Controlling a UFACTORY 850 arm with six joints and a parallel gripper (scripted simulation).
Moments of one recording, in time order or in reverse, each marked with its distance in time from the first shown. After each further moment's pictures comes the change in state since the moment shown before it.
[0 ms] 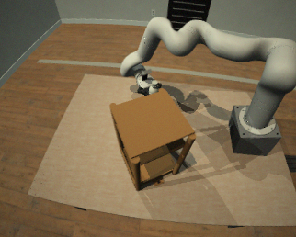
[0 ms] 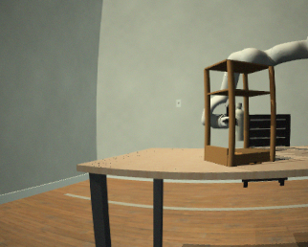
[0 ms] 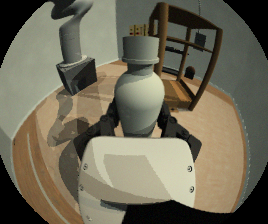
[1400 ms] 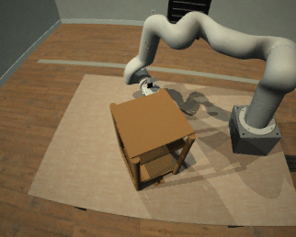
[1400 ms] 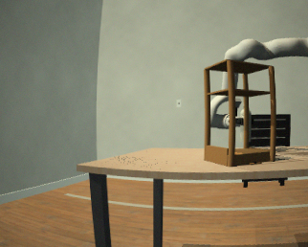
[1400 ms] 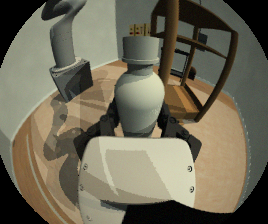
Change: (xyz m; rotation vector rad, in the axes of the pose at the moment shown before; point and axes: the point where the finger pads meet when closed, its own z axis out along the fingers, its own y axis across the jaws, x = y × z) arm -0.001 0.000 0.069 0.001 -0.003 0.001
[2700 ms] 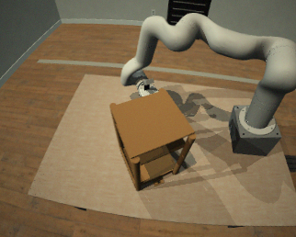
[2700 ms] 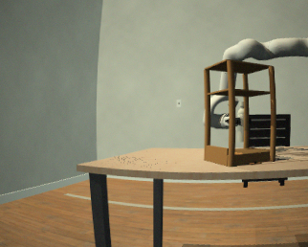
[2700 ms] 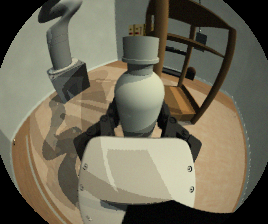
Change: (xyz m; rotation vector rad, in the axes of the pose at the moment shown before) arm 0.002 0.022 0.007 -0.001 0.003 -0.001
